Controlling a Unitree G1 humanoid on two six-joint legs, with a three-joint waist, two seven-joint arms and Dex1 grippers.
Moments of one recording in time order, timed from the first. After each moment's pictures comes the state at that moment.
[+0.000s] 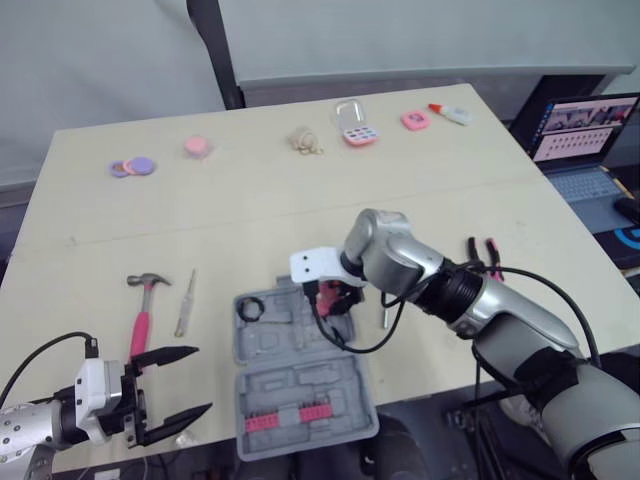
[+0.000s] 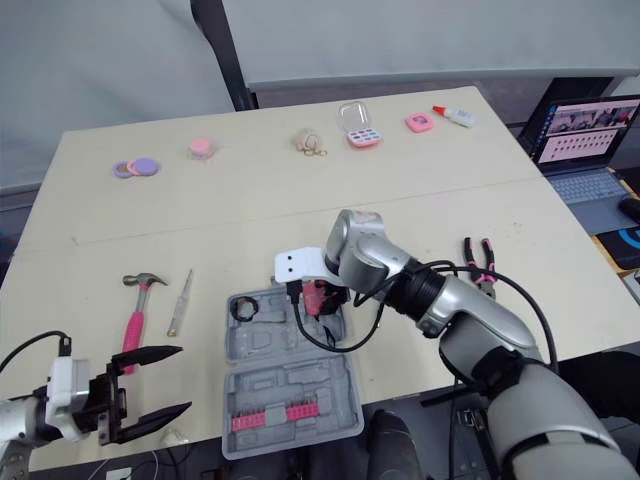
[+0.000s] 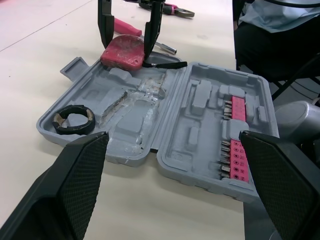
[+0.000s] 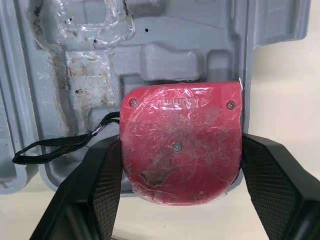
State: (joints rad) left arm 0.42 0.67 0.38 -0.15 -0.55 -0.15 -1.26; right arm -1.16 -0.36 0.91 0.27 -0.28 0.77 1.33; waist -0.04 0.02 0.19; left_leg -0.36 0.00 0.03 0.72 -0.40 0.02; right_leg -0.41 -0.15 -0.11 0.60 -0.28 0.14
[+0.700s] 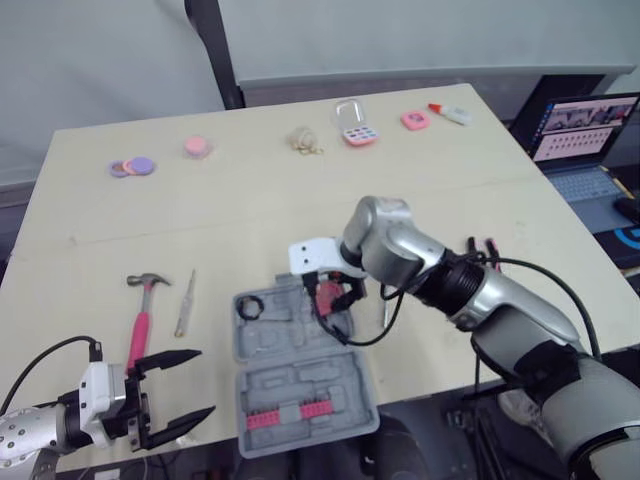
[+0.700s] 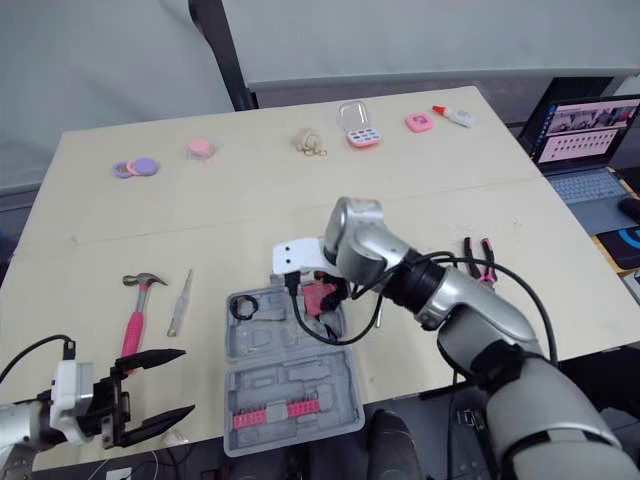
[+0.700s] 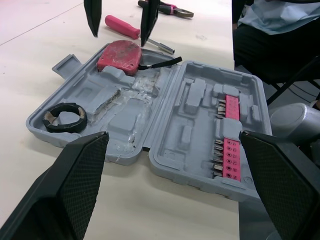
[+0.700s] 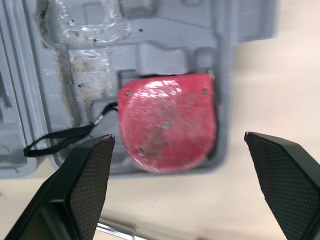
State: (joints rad) left arm 0.42 0.66 0.37 -0.15 -0.54 -0.15 -1.25; right arm -1.22 -0.37 0.88 0.23 -0.30 0.82 1.40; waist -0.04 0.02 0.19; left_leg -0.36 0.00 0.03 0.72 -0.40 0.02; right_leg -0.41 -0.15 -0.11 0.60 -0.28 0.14
